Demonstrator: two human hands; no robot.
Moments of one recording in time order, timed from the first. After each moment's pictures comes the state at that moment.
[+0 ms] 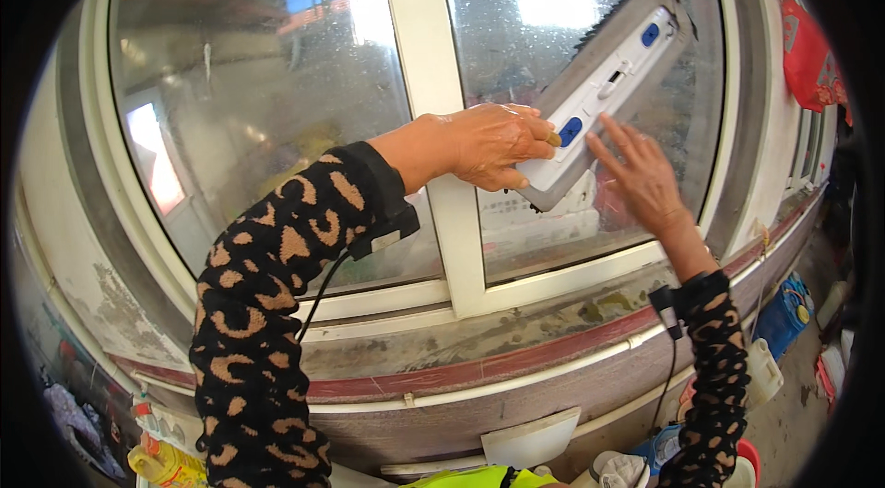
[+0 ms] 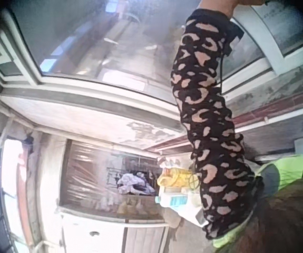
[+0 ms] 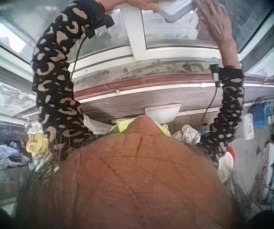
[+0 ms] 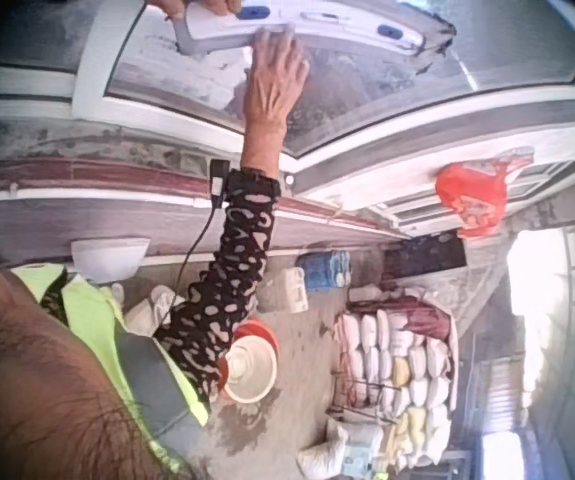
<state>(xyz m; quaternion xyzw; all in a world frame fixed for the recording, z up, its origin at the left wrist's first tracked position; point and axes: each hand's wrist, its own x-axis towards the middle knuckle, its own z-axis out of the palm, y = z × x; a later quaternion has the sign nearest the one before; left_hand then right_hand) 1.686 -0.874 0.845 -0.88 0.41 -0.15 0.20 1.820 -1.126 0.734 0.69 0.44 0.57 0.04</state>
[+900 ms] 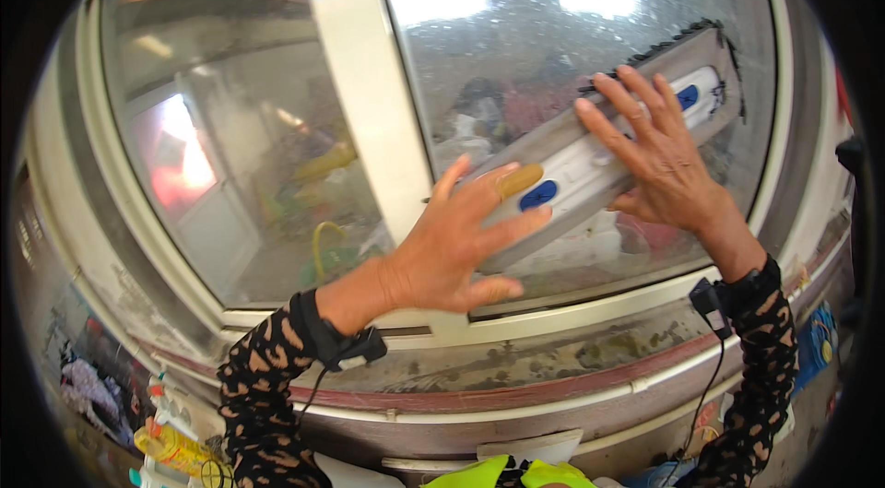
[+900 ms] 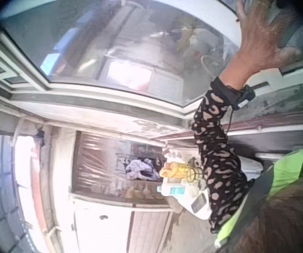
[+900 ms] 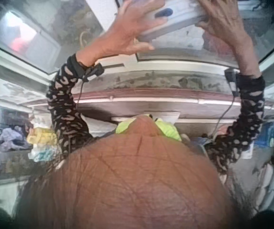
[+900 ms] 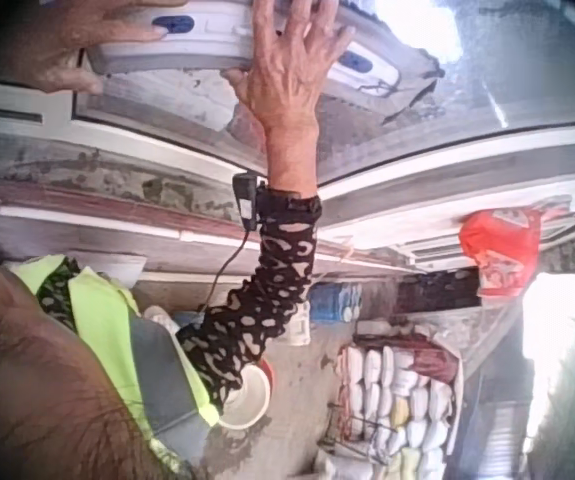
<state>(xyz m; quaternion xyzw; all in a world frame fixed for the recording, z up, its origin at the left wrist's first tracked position) 1.650 -0.895 0.764 -0.91 0.25 -0.32 0.09 1.846 -1.130 0.794 0.65 0.55 0.52 -0.03</state>
